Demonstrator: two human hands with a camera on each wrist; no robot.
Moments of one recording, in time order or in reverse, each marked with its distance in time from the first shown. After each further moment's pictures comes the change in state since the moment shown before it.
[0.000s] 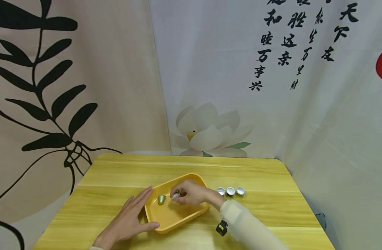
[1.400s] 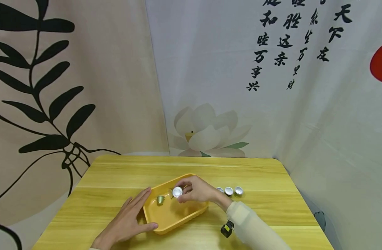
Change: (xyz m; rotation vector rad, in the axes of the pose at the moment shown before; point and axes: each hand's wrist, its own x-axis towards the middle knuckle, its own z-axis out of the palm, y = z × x) left_hand 0.001 -0.001 0.002 0.012 0.012 -0.020; right_hand -0.025 0.002 -0.010 0.430 0.115 0.129
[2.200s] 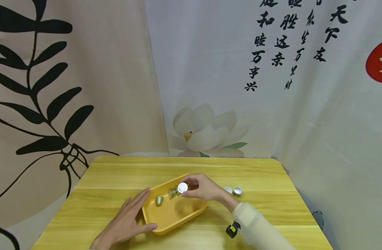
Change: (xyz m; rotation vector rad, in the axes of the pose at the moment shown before) left_hand 0.001 -0.001 0.001 0.003 0.003 0.015; right_hand -0.018 0.001 -0.017 -0.081 0.082 -0.125
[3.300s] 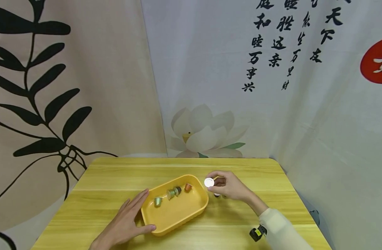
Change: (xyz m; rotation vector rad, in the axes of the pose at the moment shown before) left_hand 0.000 0.002 -0.001 0.008 -0.002 0.021; right_hand -0.075 0.012 -0.057 0.011 0.183 0.079
